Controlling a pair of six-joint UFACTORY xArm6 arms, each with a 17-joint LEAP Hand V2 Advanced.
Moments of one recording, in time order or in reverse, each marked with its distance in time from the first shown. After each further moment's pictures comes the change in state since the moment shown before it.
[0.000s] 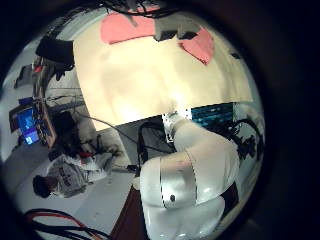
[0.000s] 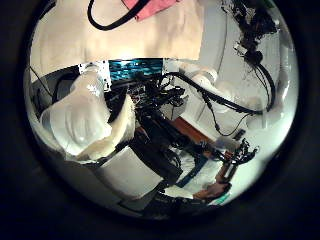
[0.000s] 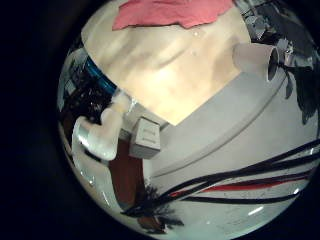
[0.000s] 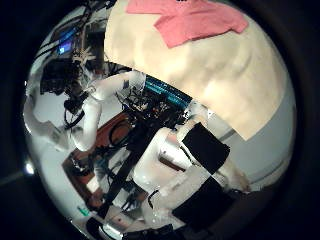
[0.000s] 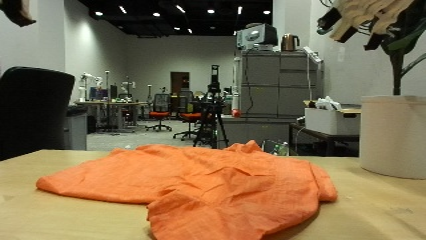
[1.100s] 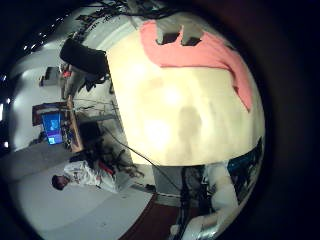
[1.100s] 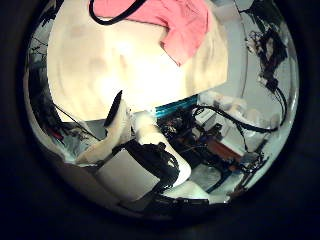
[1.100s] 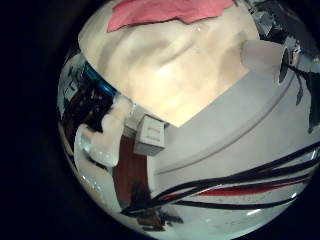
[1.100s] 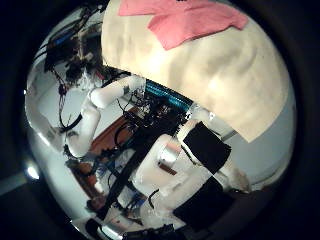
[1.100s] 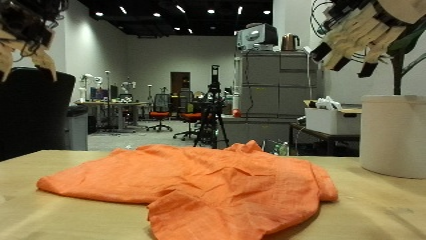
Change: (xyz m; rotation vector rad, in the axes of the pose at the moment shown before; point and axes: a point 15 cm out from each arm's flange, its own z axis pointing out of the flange) left arm -0.138 -0.178 -0.041 0.180 -0.302 -0.036; right arm 0.017 -0.031 0.015 -0.052 -0.074 0.023
